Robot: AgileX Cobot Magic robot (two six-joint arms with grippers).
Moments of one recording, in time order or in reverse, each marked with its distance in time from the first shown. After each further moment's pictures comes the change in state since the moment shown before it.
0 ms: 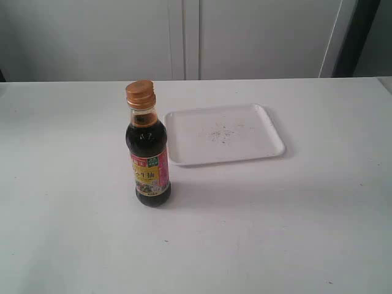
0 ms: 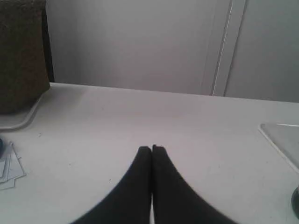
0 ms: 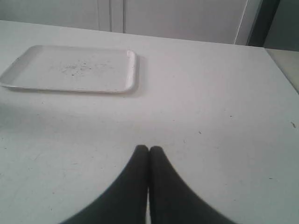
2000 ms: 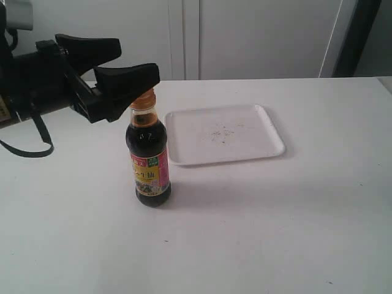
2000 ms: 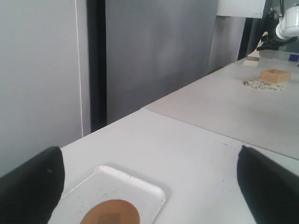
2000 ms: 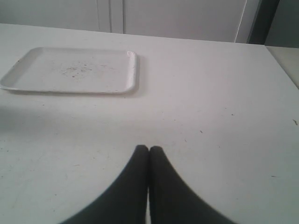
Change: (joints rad) left arm -0.351 1.342 -0.712 1.182 -0.988 -0.929; right arm 0.000 0.000 0.000 0.000 0.000 0.021
